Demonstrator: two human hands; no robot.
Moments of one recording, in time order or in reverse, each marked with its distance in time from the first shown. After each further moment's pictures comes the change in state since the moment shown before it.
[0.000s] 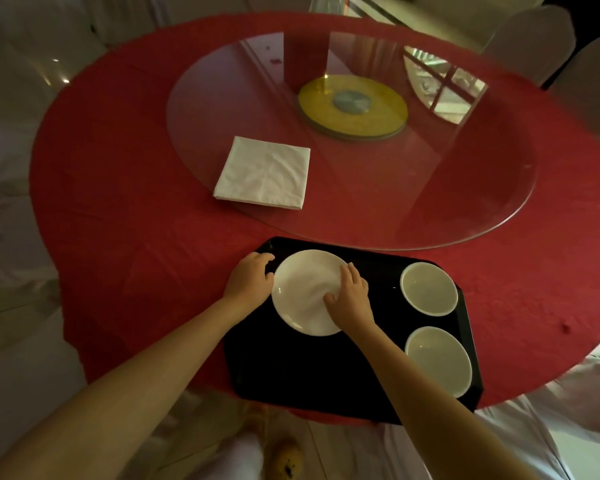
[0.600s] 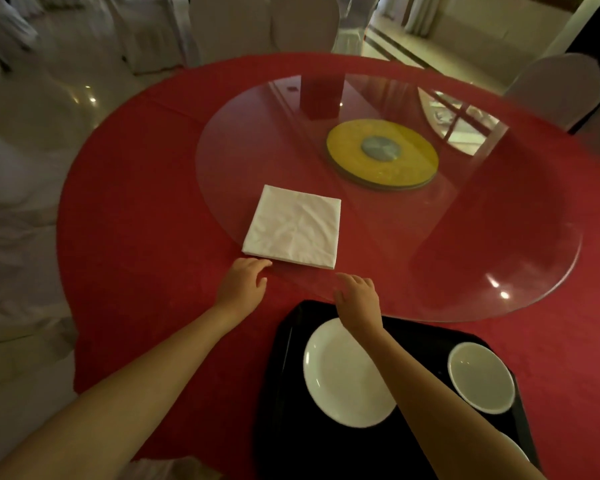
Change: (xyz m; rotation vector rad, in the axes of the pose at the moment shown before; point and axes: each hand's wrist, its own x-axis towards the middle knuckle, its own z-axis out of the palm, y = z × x) left_hand 0.097 -0.051 -0.074 0.057 0.195 0.137; right_hand 0.102 -0.085 -0.011 -0.135 0.197 -0.226
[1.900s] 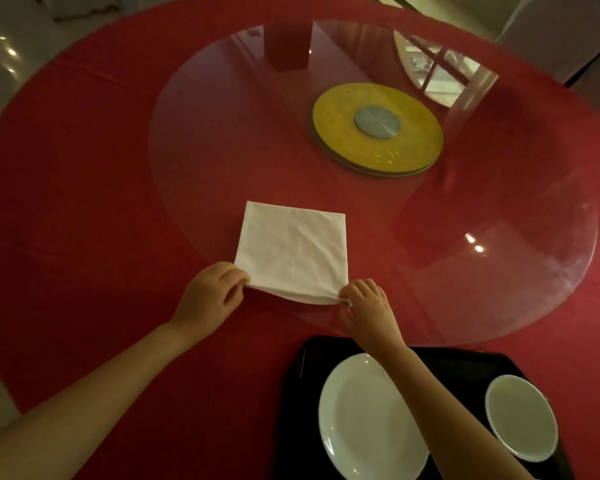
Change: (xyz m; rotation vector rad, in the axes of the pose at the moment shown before) left_hand 0.078 -0.069 -0.005 0.056 -0.055 0.392; right_hand 0.058 0.021 0.020 -0.109 -0.022 -0.172
